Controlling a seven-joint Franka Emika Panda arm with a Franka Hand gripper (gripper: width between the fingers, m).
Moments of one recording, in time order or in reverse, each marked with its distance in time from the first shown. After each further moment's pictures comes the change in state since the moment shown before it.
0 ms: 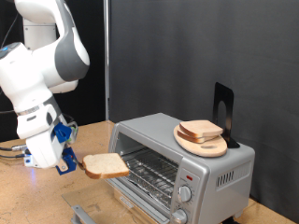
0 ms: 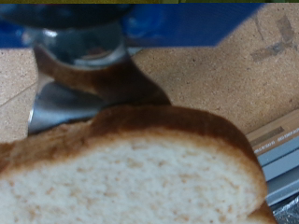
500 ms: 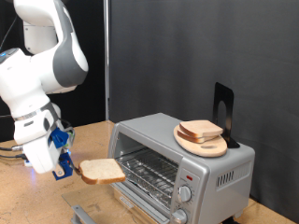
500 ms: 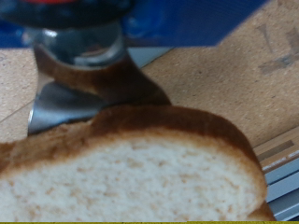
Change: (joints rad) arm -0.004 0.017 -0.003 -0.013 0.021 0.040 -0.035
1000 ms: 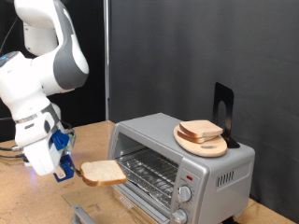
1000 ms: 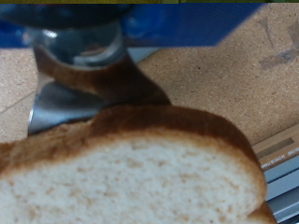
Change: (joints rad) arm 0.004 0.002 0.010 -0.014 0.014 0.014 -0.002
